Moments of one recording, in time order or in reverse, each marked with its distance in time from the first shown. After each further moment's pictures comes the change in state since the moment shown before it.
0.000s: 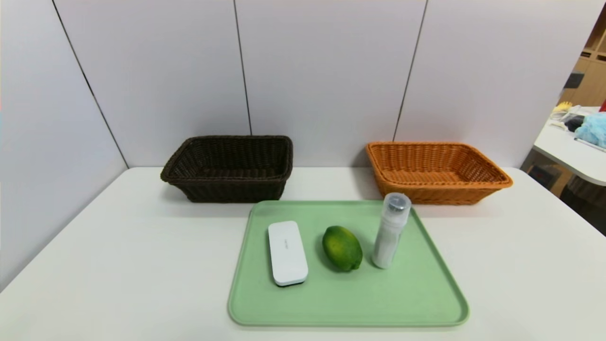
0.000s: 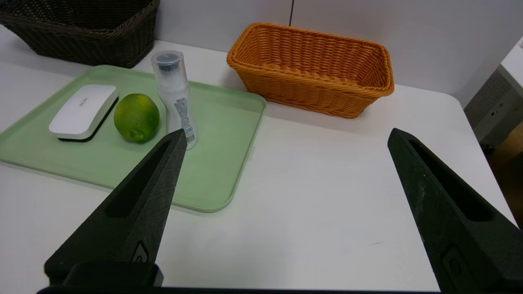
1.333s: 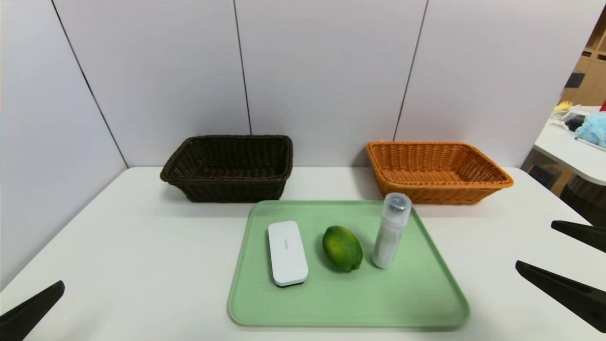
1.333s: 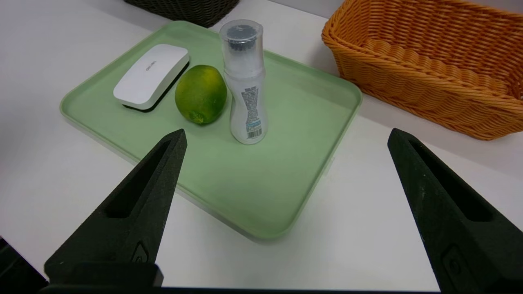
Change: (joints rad) left arm -0.001 0.221 0.121 -0.197 -0.009 -0.009; right arm 0.223 0.419 0.141 -0.406 0.106 0.009
